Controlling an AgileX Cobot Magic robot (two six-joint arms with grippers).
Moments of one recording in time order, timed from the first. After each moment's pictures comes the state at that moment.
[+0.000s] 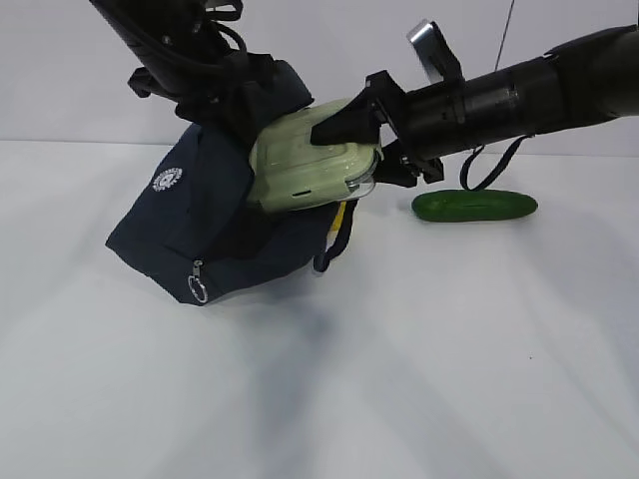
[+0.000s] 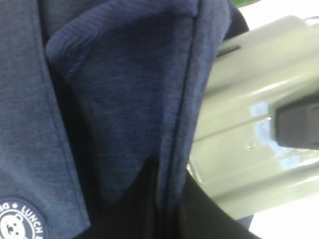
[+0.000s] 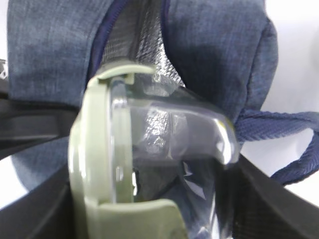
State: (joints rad) left arm -0.42 2.00 -1.84 -0.32 1.07 0.05; right arm 0.20 2.04 -1.47 1.37 0.94 -0.80
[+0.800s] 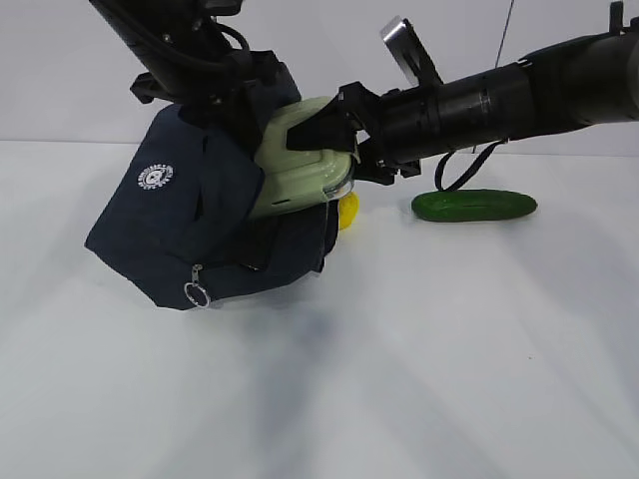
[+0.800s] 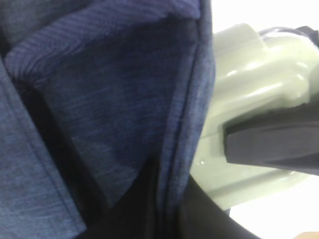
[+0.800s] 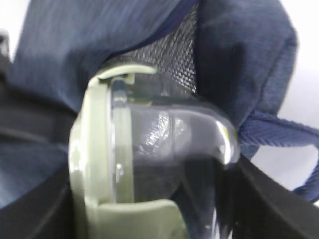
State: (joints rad) left arm -0.41 2.00 -1.84 -0.37 1.11 0.05; right arm 0.26 2.05 -1.47 1.44 0.89 -0.98
